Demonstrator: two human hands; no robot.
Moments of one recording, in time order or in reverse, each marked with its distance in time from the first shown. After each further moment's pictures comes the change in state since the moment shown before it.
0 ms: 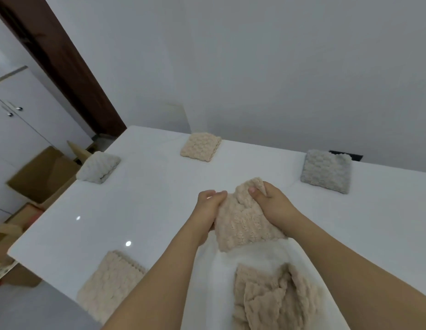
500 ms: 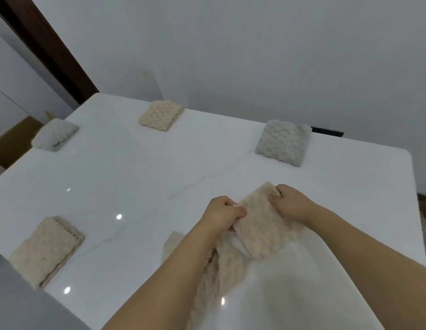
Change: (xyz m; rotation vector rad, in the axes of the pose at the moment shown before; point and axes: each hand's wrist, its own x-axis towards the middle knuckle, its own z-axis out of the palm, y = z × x) left_hand 0.001 -0.072 0.199 0.205 0.027 -0.062; right_hand -0.018 0.136 -0.175 -0.532 -0.152 0.233
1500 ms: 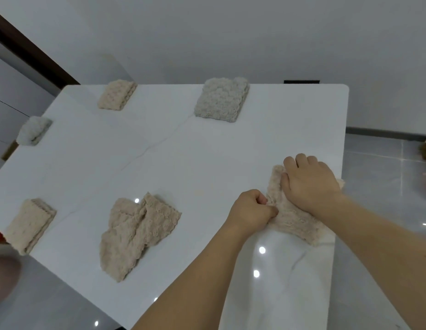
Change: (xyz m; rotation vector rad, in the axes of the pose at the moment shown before) left_hand -0.051 -0.028 0.254 0.261 -0.064 0.038; right_hand -0.071 0.213 -0.058 -0.749 0.493 -0.261
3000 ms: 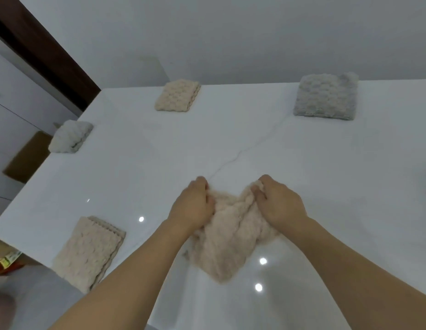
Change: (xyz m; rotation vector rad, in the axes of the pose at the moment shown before) left_hand 0.039 -0.165 -0.391 0.768 0.297 0.266; right_hand 0.091 -0.364 0.007 0.580 -0.126 0.200
